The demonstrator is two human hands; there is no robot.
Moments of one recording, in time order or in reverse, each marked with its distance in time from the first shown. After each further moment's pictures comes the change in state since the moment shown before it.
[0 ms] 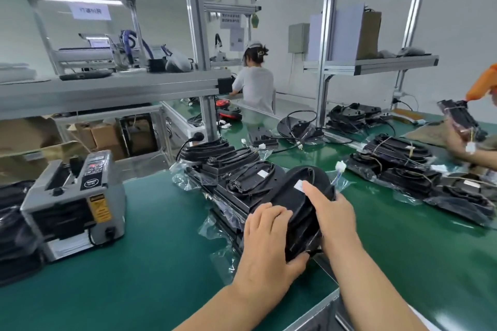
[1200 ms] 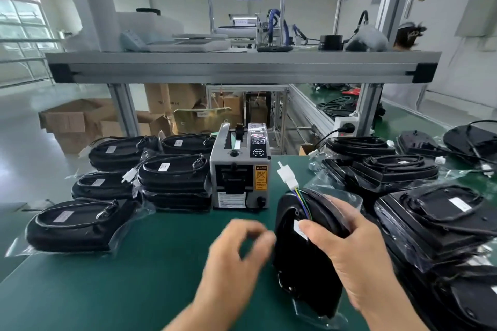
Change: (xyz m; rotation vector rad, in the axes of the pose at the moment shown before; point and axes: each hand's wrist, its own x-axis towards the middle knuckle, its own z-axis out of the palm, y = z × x) left_hand -0.136 -0.145 -0.173 -0.232 0.460 -0.675; right_hand -0.130 0.036 0.181 -0.002 -0.806 -0.224
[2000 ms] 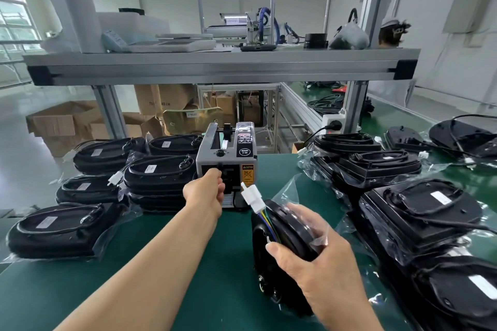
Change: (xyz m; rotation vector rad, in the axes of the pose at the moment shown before) left_hand 0.135 -0.011 0.010 -0.645 0.473 -0.924; right_hand -0.029 0.003 0.004 -0.133 -0.109 -0.061
